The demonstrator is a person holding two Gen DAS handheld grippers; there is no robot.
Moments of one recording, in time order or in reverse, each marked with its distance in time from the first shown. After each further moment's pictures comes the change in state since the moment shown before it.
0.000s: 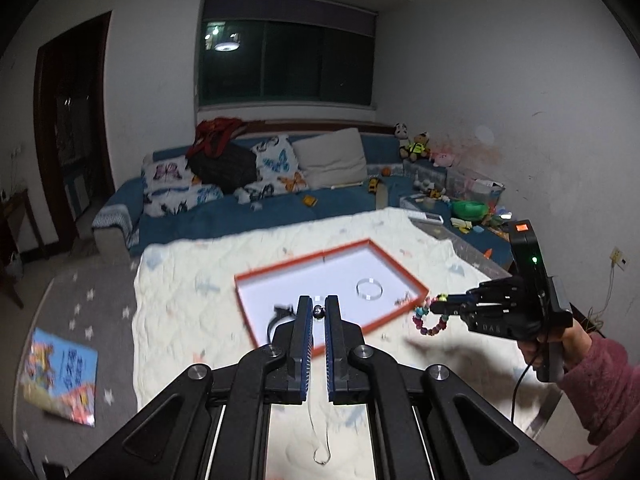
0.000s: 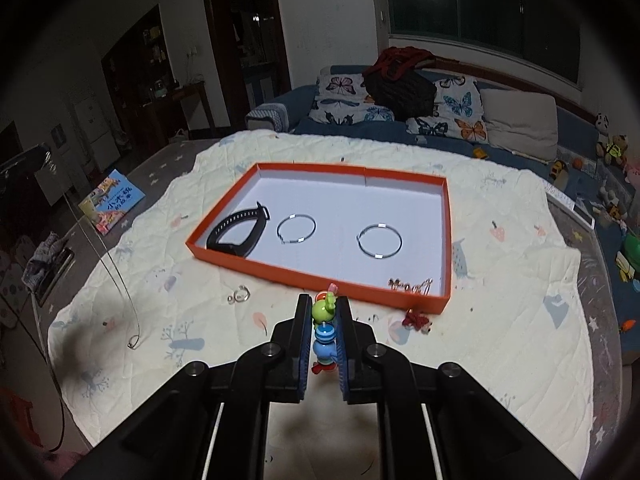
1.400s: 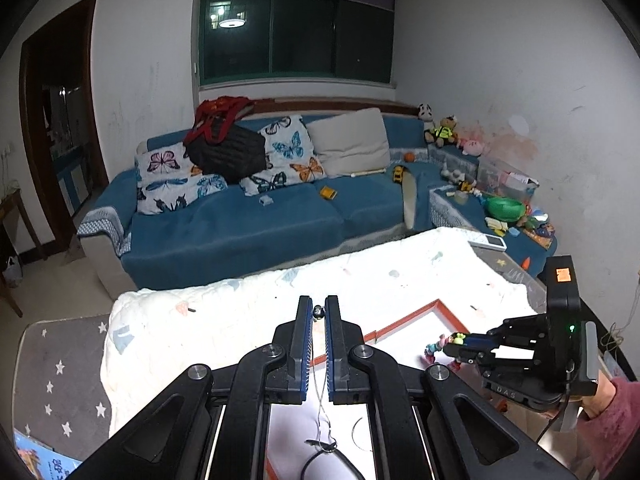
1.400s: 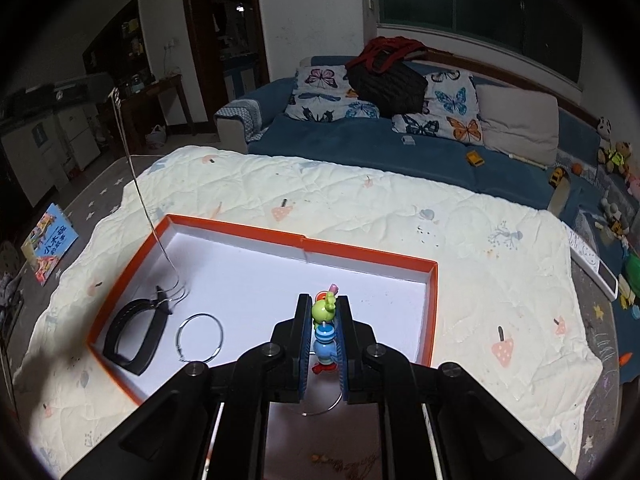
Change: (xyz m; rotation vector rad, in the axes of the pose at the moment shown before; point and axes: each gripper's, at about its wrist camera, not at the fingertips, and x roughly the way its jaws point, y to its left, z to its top) left arm 0.270 0.065 0.138 -0.020 0.113 0.047; right arm 0.113 -0.064 0.083 0.011 0.059 -0.054
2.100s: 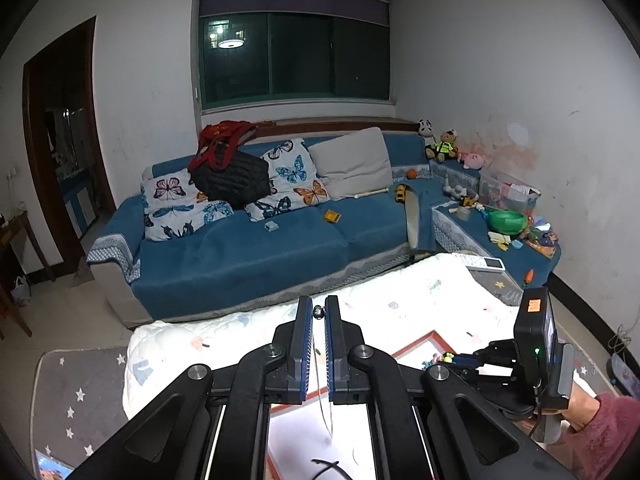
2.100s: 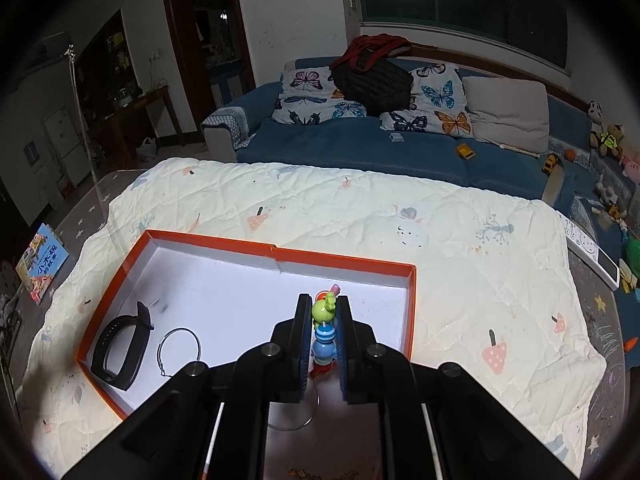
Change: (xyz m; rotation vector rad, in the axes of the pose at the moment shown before) left arm -0.043 -0.010 0.031 0.037 -0.073 0.025; right arm 0.008 -0.017 0.005 0.044 -0.009 -0.010
